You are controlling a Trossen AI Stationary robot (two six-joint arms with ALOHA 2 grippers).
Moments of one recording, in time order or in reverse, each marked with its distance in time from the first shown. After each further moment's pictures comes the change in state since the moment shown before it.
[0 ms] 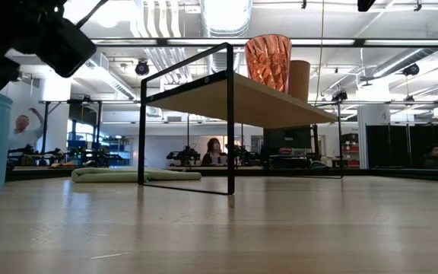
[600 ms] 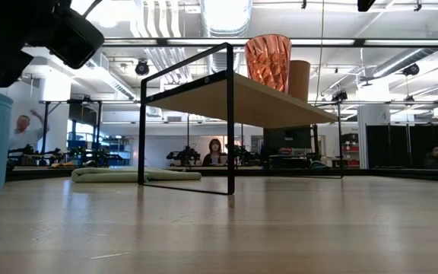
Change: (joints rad) left arm 0.000 0.004 0.035 -0.002 -0.063 -0.003; right arm 0.000 0.000 0.000 0.000 0.000 -0.001
